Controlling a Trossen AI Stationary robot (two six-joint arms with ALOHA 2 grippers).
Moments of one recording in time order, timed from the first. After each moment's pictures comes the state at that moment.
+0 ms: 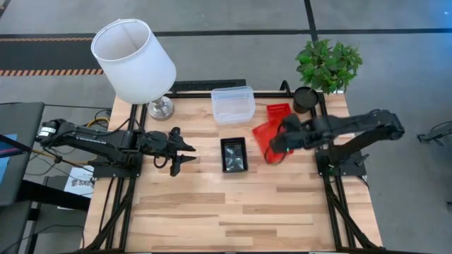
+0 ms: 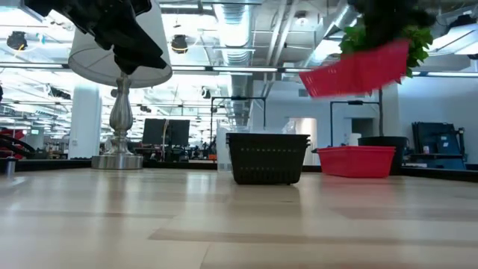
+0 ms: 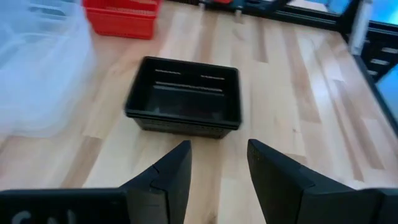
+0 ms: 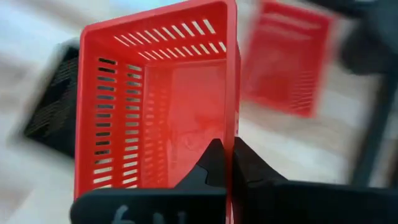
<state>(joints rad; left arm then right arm) -0.08 0.92 0.60 -0.21 -0.10 -0.22 0.14 1.30 1.31 -1.37 0.50 1.24</state>
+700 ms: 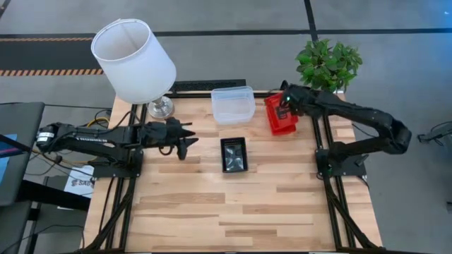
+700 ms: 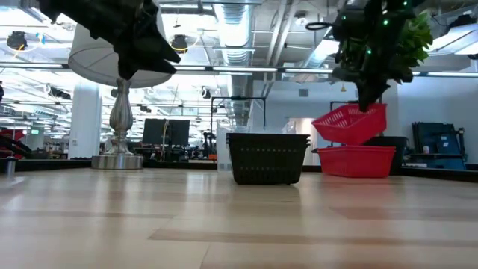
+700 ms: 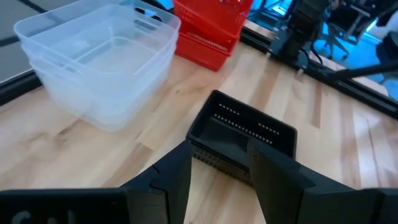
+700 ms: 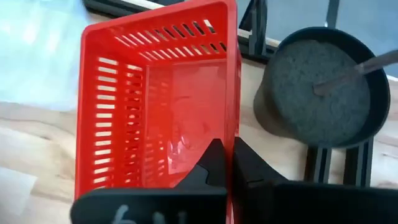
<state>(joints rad) 0.06 0.92 0.60 -0.14 -0.23 -0.43 -0.58 1.20 0.98 -0.90 0.42 0.60</state>
